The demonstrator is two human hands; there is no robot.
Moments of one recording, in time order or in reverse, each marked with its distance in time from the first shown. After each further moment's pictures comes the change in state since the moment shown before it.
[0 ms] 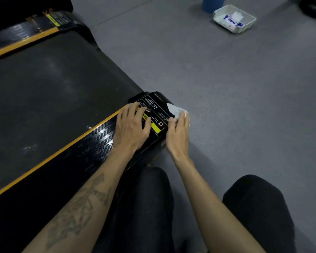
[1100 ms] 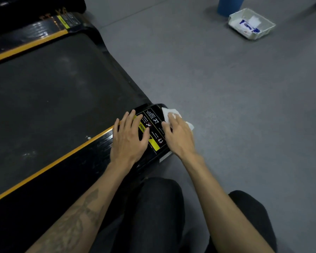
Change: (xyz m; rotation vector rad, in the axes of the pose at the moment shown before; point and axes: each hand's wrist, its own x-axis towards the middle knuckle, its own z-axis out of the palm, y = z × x) left_hand 0.009 0.004 0.001 0.019 -0.056 -0.181; right_hand 0.081 0.002 -0.004 -0.507 -0.197 -0.324
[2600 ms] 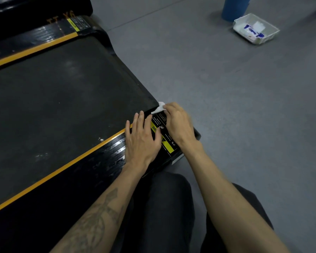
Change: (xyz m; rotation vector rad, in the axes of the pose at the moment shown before) left_hand 0.006 0.002 0.002 0.036 0.008 -0.059; right_hand 0.037 -0.053 -0.001 -0.118 0.086 -0.215
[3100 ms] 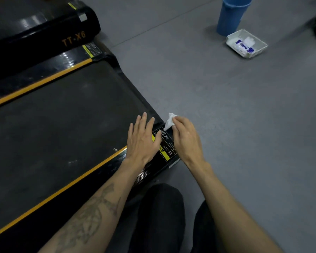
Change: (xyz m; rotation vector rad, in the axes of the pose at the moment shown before) left_hand 0.016 0.036 -0.133 -0.089 -0.161 0.028; right_hand -0.050 -0.057 -0.116 0.100 0.132 -0.009
